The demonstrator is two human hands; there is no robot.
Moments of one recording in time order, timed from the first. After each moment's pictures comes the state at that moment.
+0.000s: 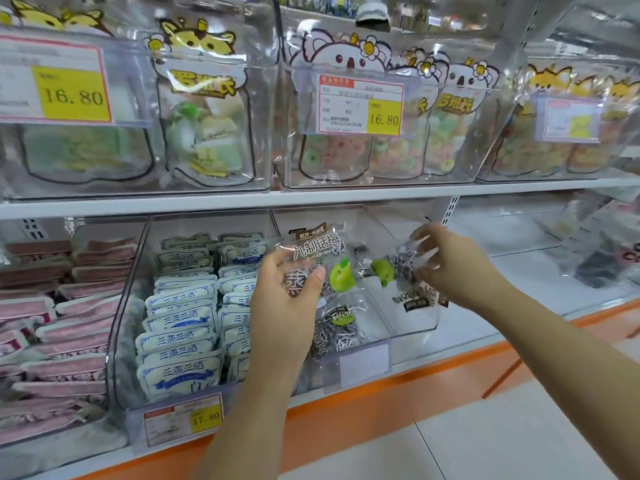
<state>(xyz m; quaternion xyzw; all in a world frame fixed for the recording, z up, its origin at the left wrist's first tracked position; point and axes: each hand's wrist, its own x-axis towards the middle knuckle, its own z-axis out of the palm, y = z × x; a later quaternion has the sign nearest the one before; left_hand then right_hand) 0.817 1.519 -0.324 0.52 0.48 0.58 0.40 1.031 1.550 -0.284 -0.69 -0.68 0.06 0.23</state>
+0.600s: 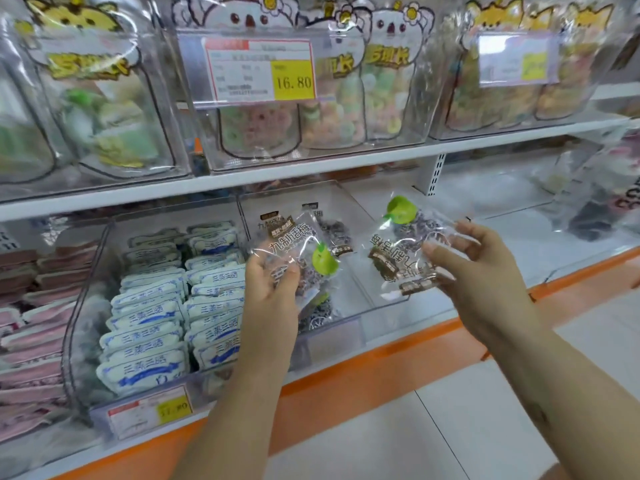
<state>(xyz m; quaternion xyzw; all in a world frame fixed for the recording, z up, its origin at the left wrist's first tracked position) 0.853 1.509 -0.334 0.46 0.48 0.55 0.51 1.047 1.488 -0.305 -0.55 -0.32 0.37 0.68</state>
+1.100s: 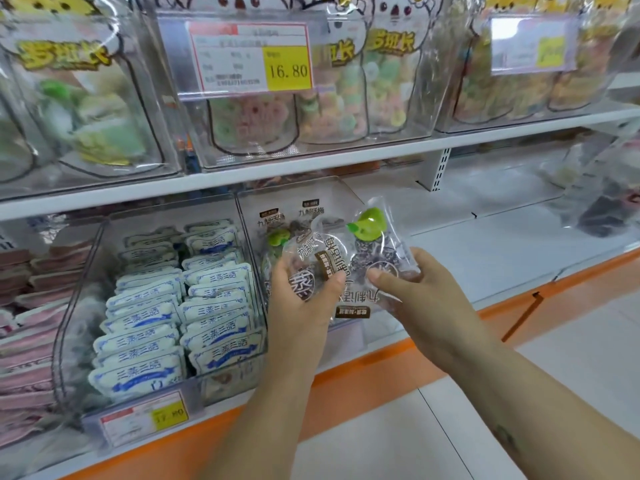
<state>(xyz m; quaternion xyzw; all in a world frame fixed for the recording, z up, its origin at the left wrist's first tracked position) 0.879 1.513 -0.349 0.50 0.51 0.53 0.46 1.008 1.493 -0.323 -0.54 -0.38 0.49 0.58</state>
